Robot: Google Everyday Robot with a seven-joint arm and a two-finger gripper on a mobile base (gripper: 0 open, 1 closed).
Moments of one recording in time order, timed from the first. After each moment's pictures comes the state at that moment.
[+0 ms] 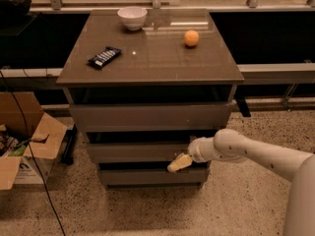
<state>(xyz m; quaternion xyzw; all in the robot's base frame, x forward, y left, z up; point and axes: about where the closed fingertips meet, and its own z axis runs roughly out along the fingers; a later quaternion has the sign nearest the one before) 0.639 -0.113 0.461 -0.42 0.82 0.19 0.33</state>
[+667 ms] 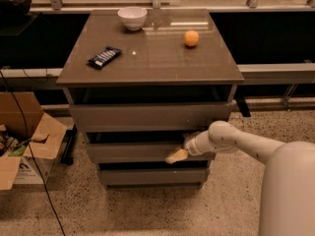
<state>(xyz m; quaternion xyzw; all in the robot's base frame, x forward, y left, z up) 0.674 -0.102 0.440 -0.44 0.82 0.21 0.31</state>
